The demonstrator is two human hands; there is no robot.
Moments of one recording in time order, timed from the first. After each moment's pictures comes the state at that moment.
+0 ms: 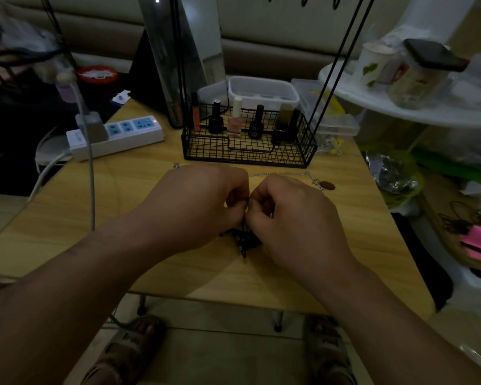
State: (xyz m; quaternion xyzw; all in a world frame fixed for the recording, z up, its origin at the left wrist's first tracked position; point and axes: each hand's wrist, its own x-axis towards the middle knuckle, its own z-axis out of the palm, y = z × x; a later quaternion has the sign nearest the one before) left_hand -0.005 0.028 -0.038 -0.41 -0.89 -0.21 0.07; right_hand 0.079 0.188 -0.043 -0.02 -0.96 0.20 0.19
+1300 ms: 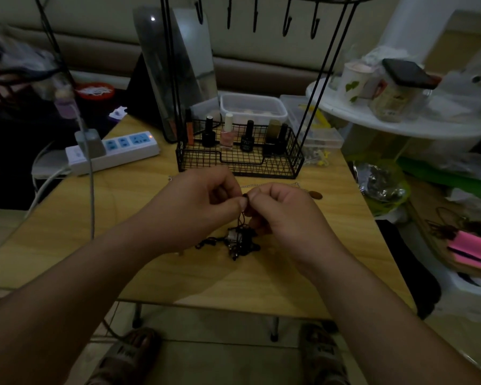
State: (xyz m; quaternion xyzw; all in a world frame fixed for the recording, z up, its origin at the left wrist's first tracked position) left_hand -0.005 0.028 -0.033 -0.35 -0.82 -0.45 -0.05; right_hand 0.067 0.200 -0.037 -0.13 -0.77 0.62 0.05
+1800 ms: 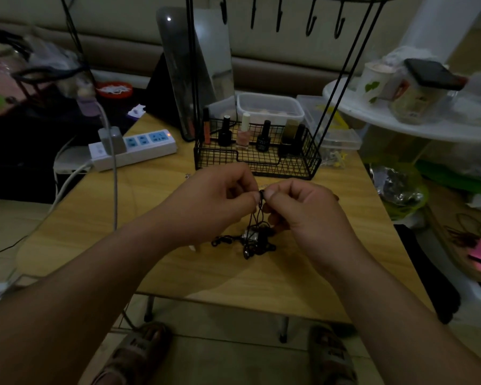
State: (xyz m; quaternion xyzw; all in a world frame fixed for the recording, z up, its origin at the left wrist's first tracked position) left_hand -0.009 0.025 -0.031 -0.35 -0.81 -0.47 -0.08; right_hand 0.066 0.201 -0.039 -0.10 -0.78 0.61 0.10
